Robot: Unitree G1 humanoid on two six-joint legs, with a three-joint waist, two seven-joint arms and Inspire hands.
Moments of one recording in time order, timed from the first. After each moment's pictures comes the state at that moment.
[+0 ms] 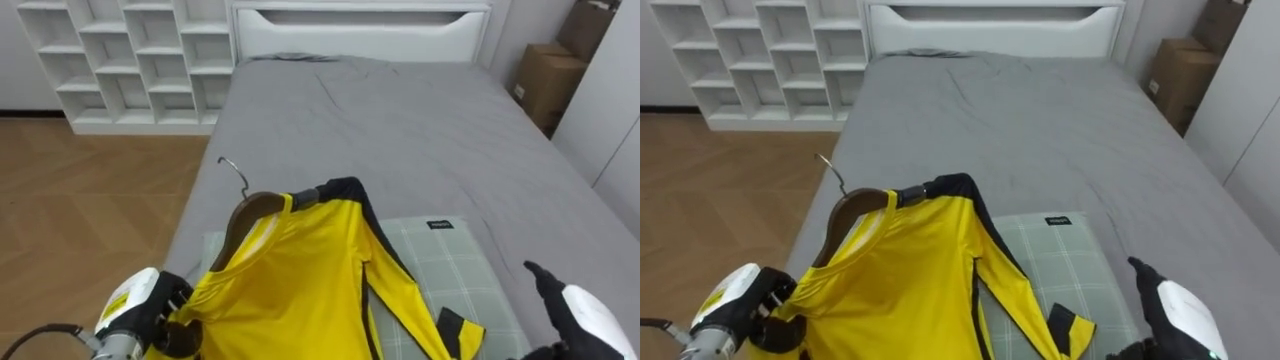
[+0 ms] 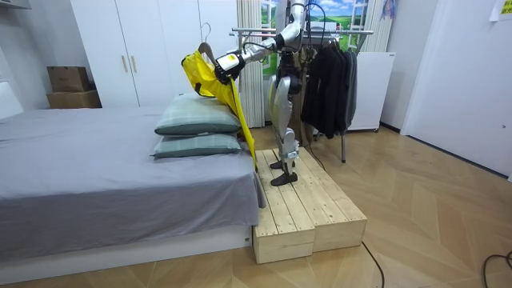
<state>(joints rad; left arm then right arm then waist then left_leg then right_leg) -0.15 0.39 -0.12 0.54 0.52 0.03 0.07 0.06 -0.44 -0.03 0.28 -0.57 0.00 -0.13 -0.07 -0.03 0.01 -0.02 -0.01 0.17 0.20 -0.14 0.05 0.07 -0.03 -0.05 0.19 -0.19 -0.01</state>
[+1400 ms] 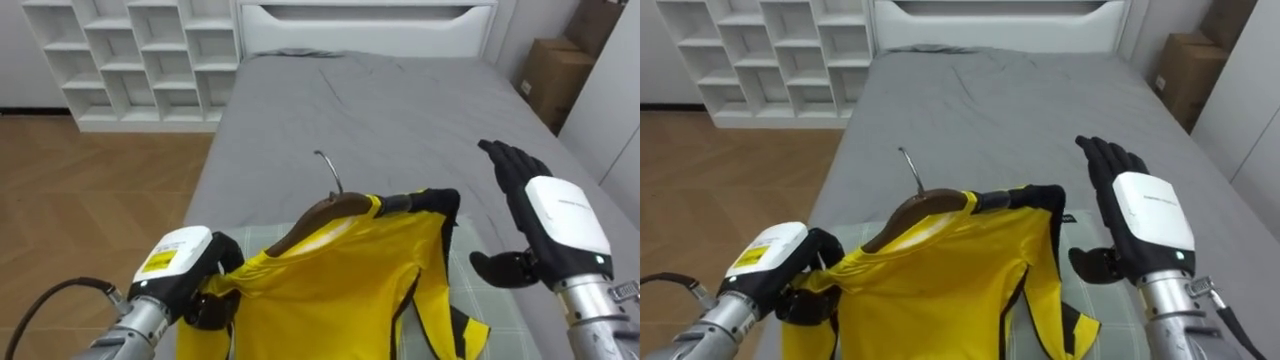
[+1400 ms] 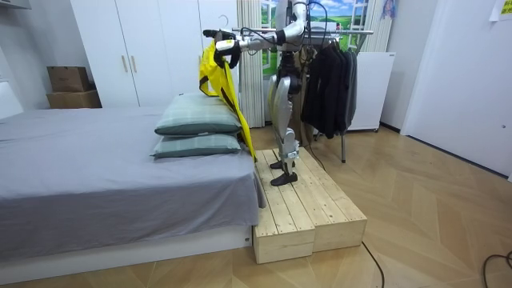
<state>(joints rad) -0.09 0.46 -0.17 0.26 0.71 -0.17 0.01 -0.11 -0.49 0.01 0.19 -0.79 -0.22 -0.31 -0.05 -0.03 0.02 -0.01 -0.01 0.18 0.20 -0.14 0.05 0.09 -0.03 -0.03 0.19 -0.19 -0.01</state>
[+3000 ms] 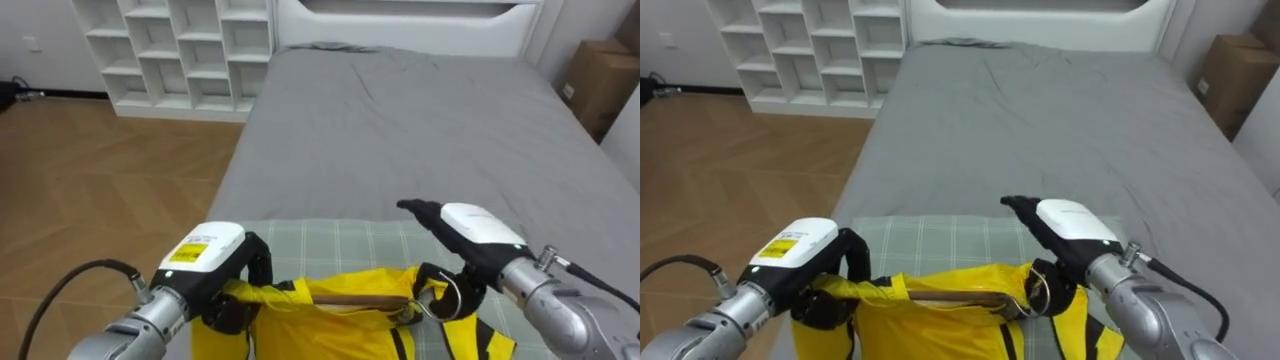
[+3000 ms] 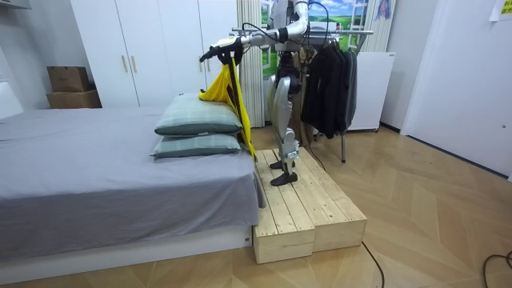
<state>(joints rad) -0.12 0.51 -0.23 0.16 0.72 -0.20 -0.11 -0.31 -0.57 0.27 0.40 -0.59 -0.17 0.25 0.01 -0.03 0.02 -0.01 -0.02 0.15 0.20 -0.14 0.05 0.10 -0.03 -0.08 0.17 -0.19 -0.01</state>
